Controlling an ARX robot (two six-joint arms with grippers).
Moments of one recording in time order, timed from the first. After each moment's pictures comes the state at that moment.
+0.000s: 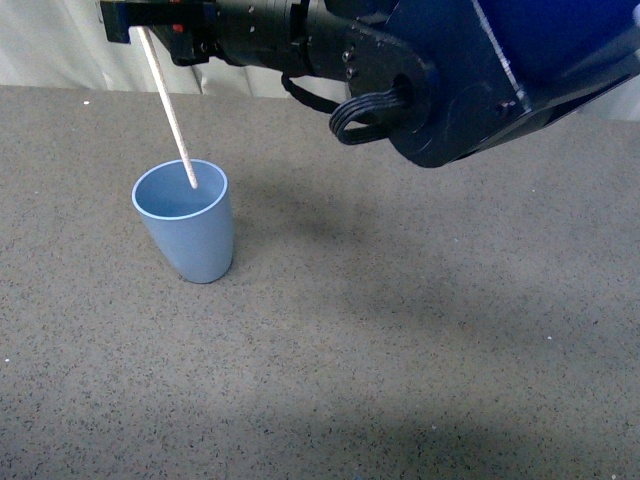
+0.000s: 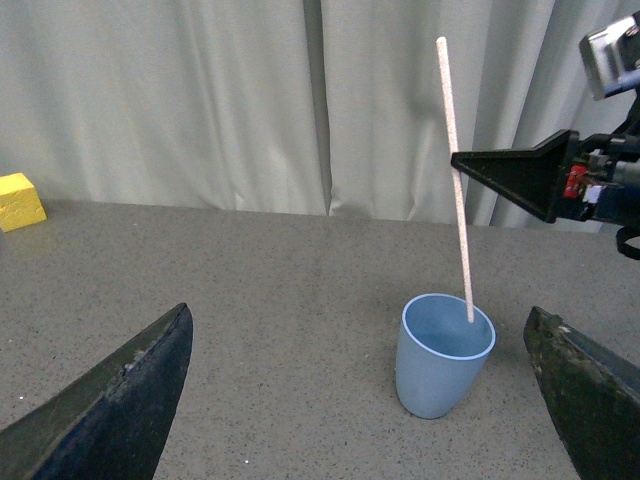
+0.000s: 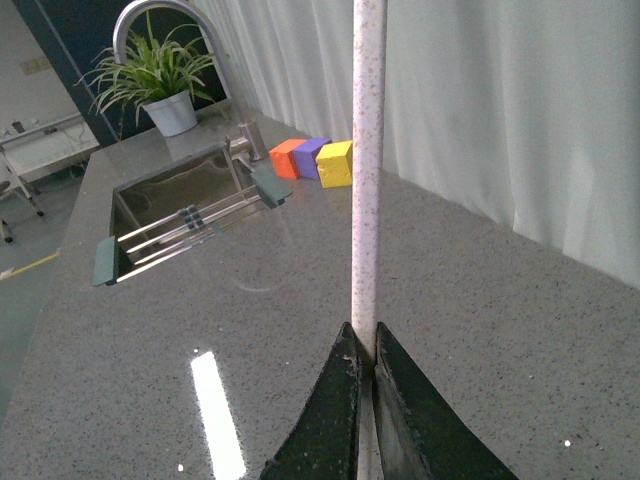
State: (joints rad) left arm 0.00 0.00 0.02 0.00 0.00 0.00; right arm 0.56 2.28 1.35 0.92 -0.58 0.24
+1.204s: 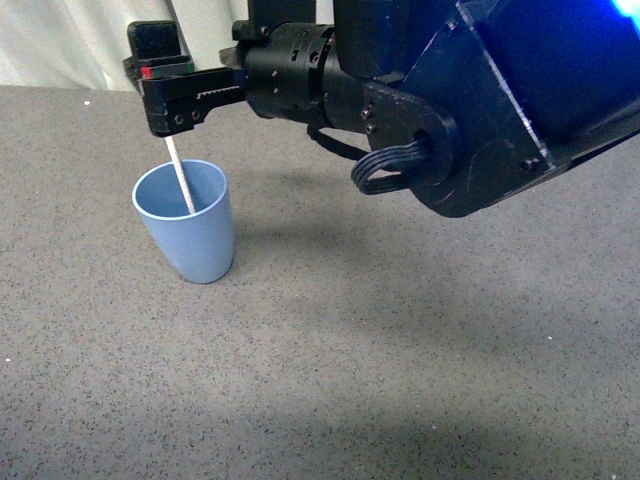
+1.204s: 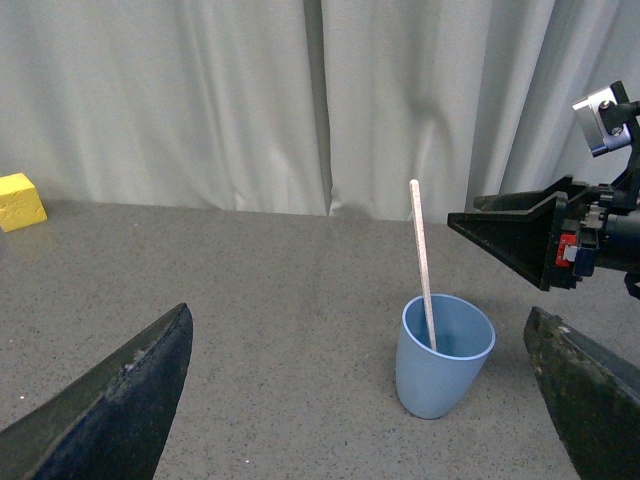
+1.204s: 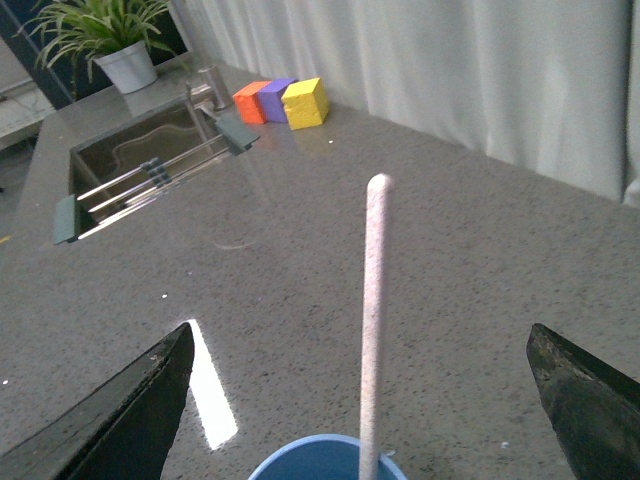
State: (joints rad) left arm 0.00 0.00 0.02 0.00 0.00 0.00; right arm 0.55 2.27 1.25 0.89 -0.46 0.16
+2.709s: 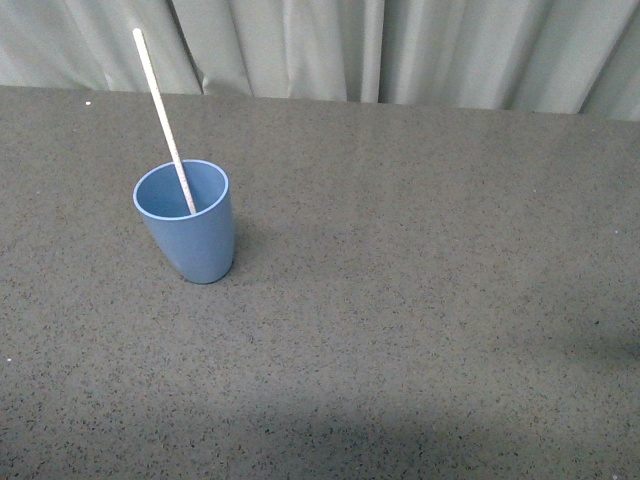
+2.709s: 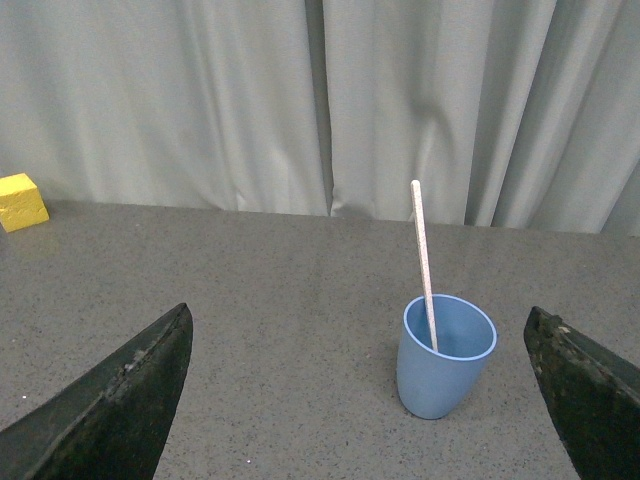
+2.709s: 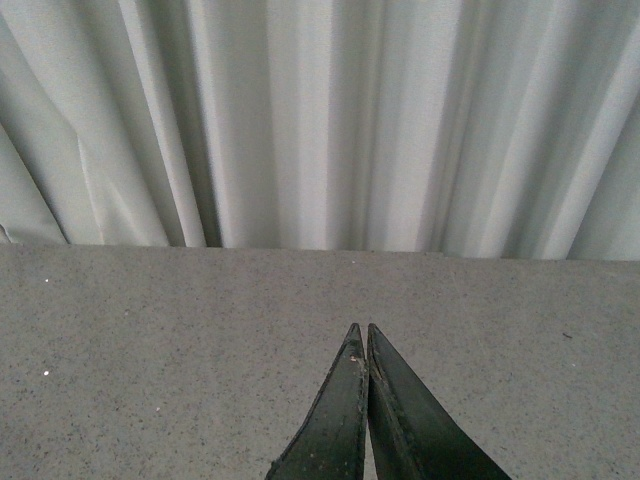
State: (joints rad) left arm 0.00 0.00 0.02 0.00 0.00 0.00; right arm 0.08 1.35 0.12 1.20 0.08 0.00
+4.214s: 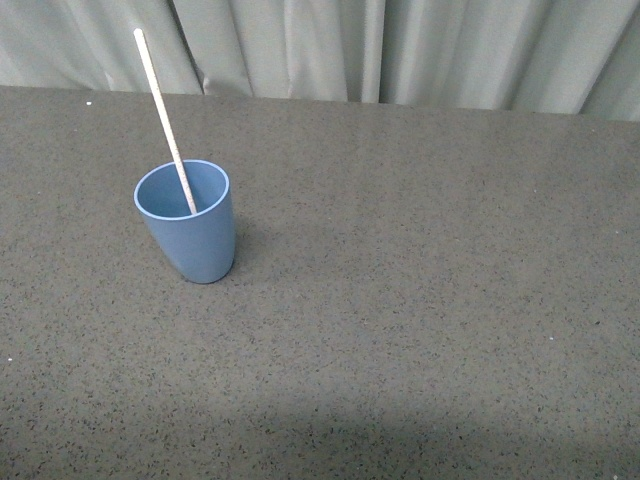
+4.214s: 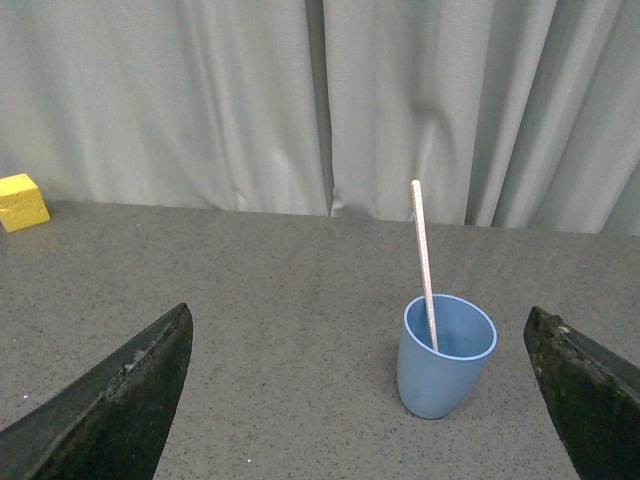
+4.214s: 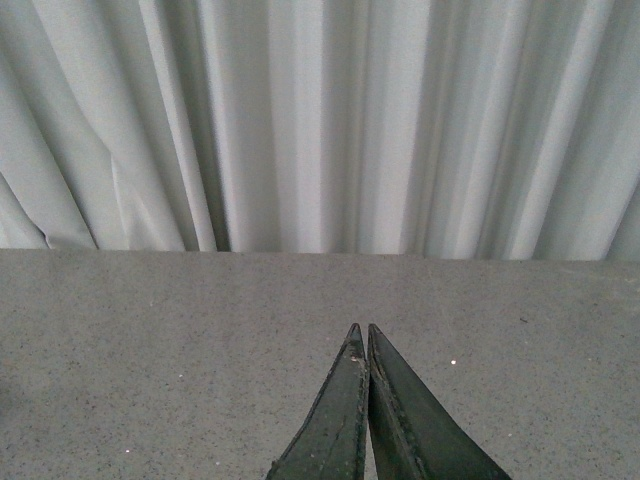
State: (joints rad) left arm 0.00 0.00 0.02 0.00 0.00 0.00; right arm 0.00 0.27 0.00 0.28 0.00 0.00
